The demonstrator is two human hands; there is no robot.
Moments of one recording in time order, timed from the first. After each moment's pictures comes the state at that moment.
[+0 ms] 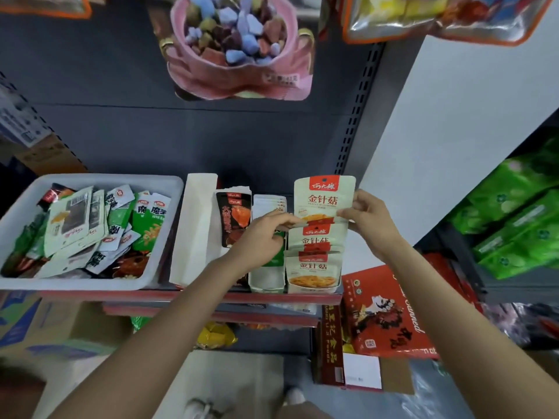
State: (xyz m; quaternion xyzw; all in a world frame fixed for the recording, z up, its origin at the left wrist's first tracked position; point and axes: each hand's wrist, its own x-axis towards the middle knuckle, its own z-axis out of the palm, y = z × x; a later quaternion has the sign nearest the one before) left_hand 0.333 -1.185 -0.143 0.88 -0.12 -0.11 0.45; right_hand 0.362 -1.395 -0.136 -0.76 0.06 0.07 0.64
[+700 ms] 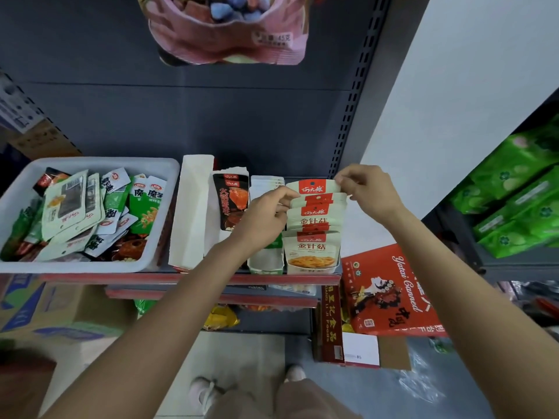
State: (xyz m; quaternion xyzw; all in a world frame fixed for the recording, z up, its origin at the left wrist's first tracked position) left_hand 0.329 -1.196 -0.139 0.89 -0.07 -0.08 0.45; right_hand 0.370 -1.398 -0.121 -0.91 -0.03 0.01 0.41
